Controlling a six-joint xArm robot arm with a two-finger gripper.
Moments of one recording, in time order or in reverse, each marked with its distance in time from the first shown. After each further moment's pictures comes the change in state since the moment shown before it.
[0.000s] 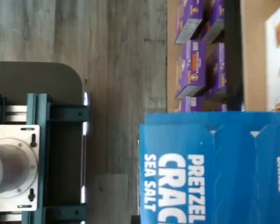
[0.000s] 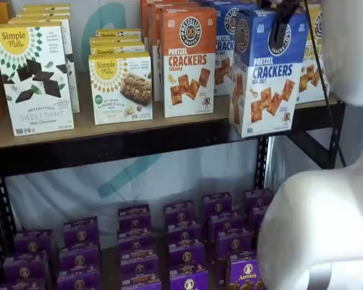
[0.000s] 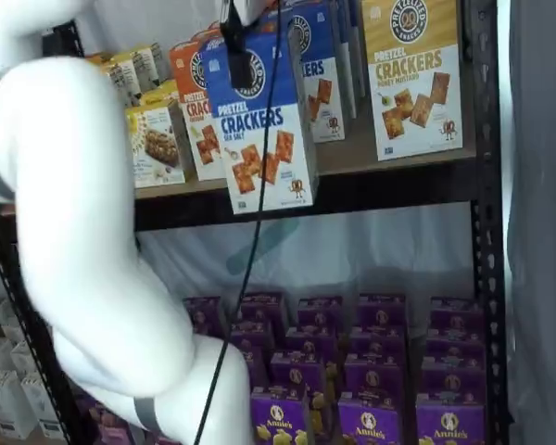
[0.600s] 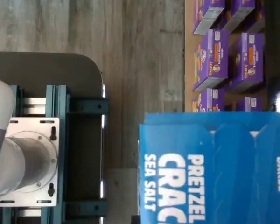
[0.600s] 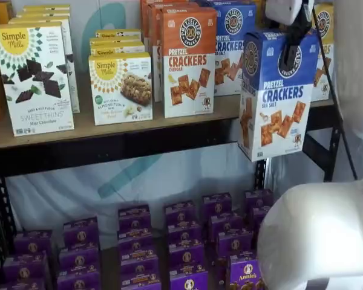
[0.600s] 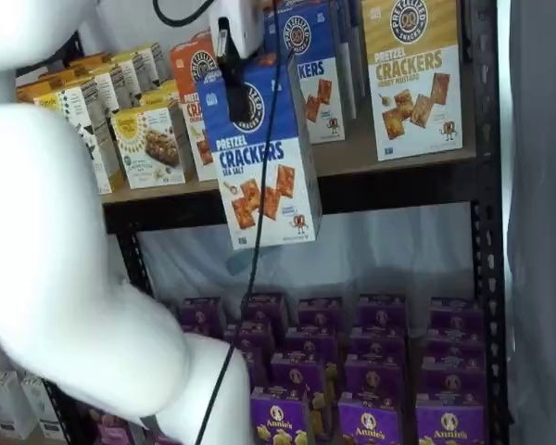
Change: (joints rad) arm -0.026 -0.144 0.182 -0.023 -0.019 -0.039
